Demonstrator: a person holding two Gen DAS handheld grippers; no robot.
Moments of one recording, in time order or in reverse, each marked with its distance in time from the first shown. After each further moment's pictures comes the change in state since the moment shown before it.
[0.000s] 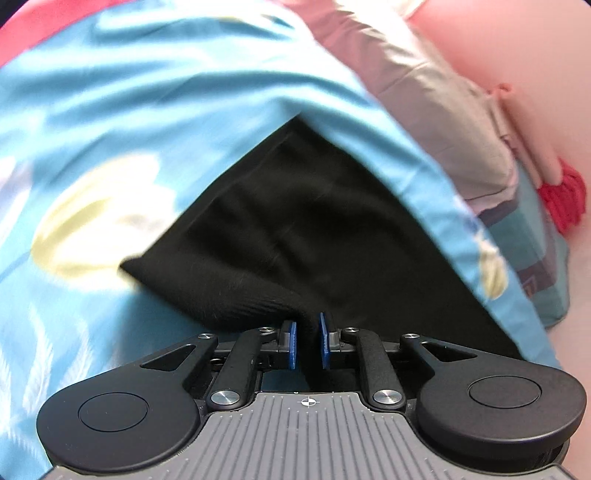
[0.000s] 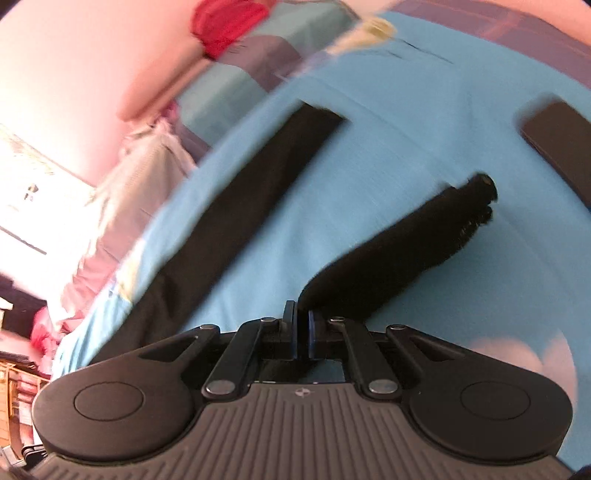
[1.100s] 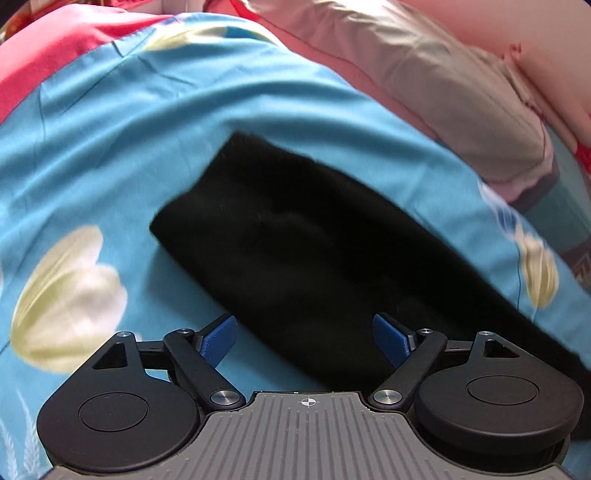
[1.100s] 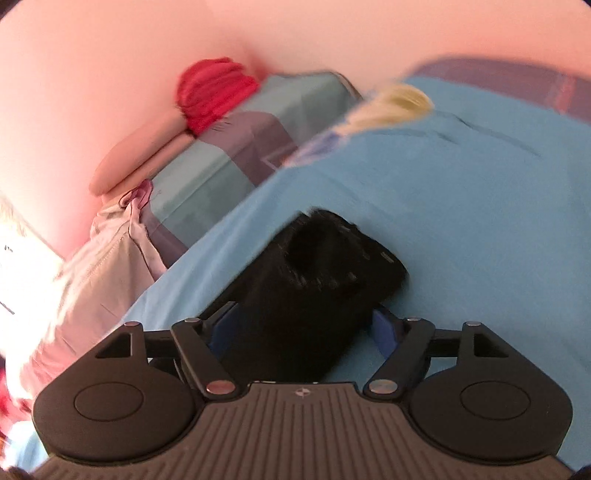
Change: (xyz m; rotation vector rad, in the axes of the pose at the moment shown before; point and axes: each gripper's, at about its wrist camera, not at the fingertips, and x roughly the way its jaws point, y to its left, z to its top) left arm 0.053 -0.060 0.008 0.148 -0.005 0.211; right arm 0.137 -0.003 0.087 -0.047 -0.319 -0.083
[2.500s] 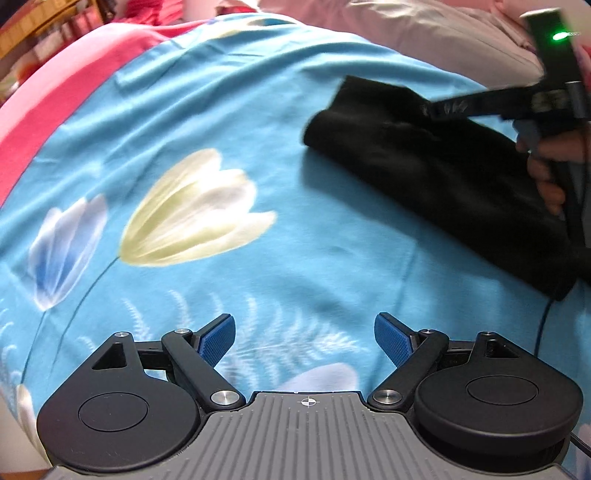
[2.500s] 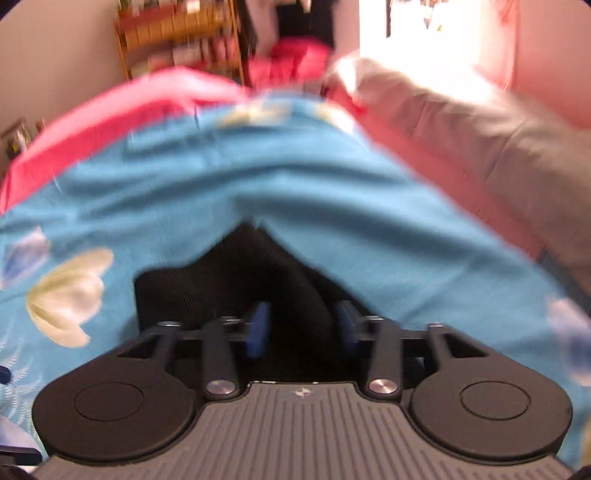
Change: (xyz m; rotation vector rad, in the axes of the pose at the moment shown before) left arm -0.049 0.072 -0.098 0.165 -0.026 0.163; right arm 0.001 0.491 -0.332 -1.264 0.498 0.782
